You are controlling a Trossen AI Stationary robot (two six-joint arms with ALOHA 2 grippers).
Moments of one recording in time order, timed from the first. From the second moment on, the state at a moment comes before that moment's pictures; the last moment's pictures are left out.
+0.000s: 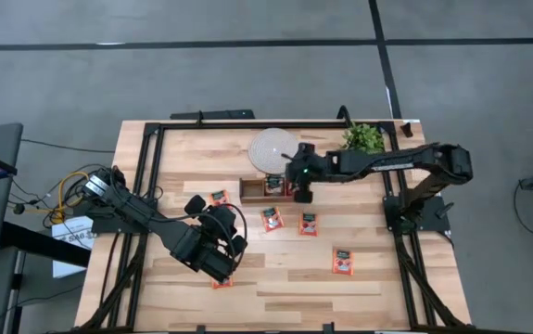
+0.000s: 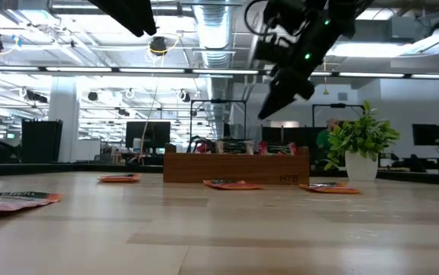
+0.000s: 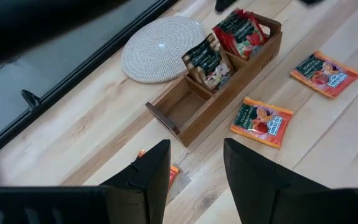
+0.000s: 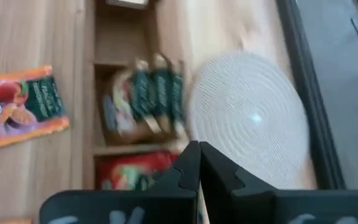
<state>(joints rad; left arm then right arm) -0.54 1.75 1.55 -1.37 -0.91 -1.29 -0.13 1.57 1.03 -0.35 0.24 -0.32</state>
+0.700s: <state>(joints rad) -0.54 1.75 1.55 -1.34 -0.80 -1.22 0.26 1.13 0.94 -0.96 0.10 0.18</state>
